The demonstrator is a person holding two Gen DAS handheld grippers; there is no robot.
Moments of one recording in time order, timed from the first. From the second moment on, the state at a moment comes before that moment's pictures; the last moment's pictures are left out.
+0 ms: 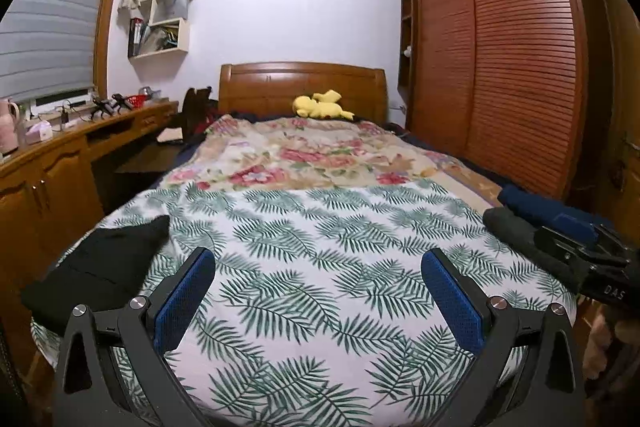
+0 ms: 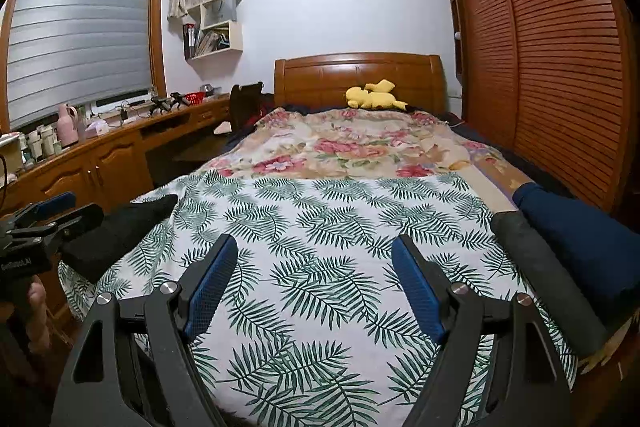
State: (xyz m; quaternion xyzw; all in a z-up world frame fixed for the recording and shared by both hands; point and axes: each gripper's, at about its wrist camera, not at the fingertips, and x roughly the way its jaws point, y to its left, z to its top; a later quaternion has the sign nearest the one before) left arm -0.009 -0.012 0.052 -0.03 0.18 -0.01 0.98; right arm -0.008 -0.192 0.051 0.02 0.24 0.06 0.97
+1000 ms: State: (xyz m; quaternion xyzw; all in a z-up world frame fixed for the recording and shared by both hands) left arm -0.004 -0.014 0.055 -0.02 0.18 -0.01 0.98; right arm -0.011 -0.197 0.051 0.02 0.24 0.06 0.97
